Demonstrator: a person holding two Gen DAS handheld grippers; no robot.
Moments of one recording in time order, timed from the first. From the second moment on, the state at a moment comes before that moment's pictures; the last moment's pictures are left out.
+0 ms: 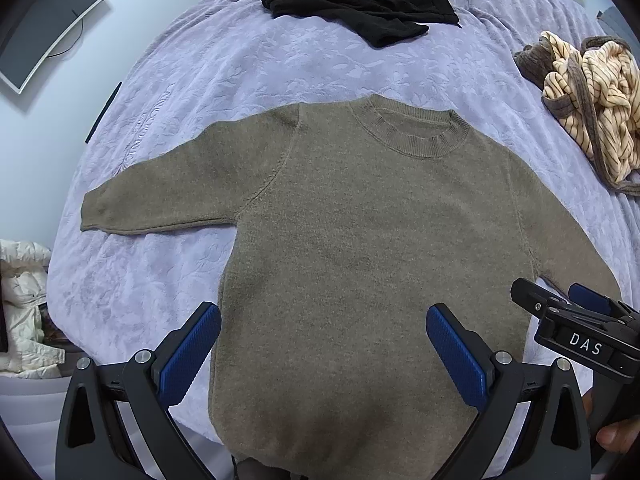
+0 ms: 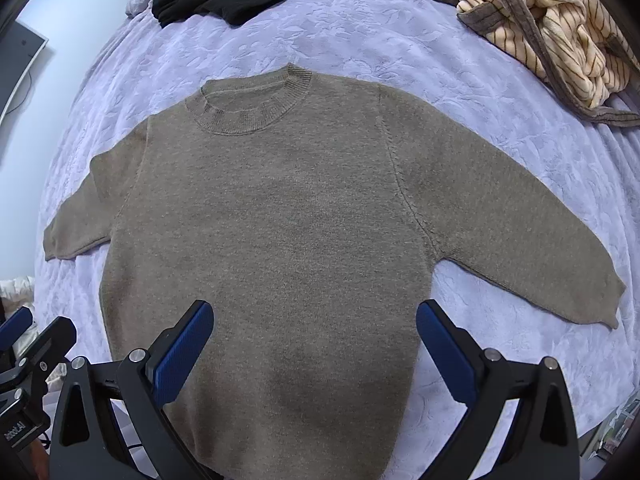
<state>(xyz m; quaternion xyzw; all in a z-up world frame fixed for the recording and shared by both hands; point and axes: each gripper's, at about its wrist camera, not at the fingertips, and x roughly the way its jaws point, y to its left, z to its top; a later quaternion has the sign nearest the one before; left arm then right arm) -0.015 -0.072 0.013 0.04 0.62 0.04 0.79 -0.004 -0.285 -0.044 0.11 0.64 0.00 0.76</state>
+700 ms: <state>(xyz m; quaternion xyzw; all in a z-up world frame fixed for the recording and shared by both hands) -0.009 -0.075 0.006 0.05 0.62 0.02 0.78 -0.001 -0.286 -0.044 0.12 0.64 -0.01 0.76</state>
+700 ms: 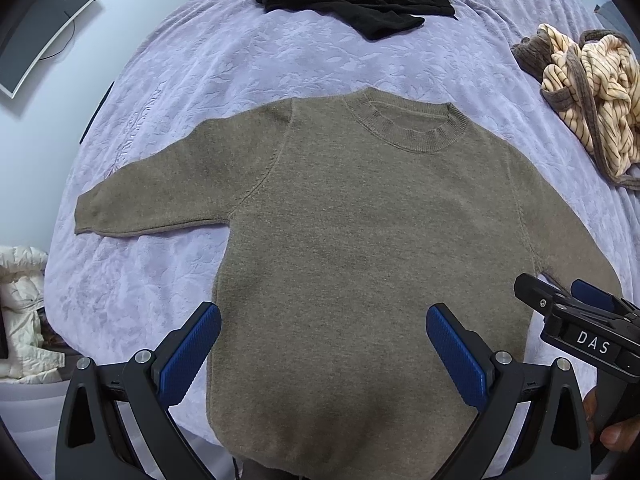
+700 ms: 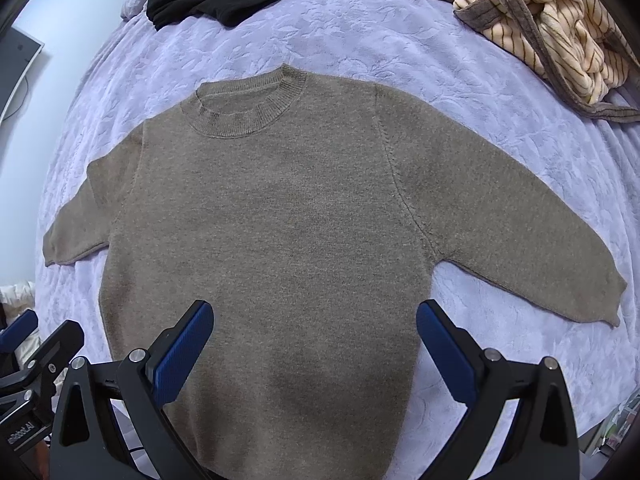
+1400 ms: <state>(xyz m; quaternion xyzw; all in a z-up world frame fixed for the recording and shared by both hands) 0.000 -0.043 -0.008 0.00 0.62 -0.04 0.78 -0.008 -0.276 -0.030 0.10 0.61 -0.03 0.78</state>
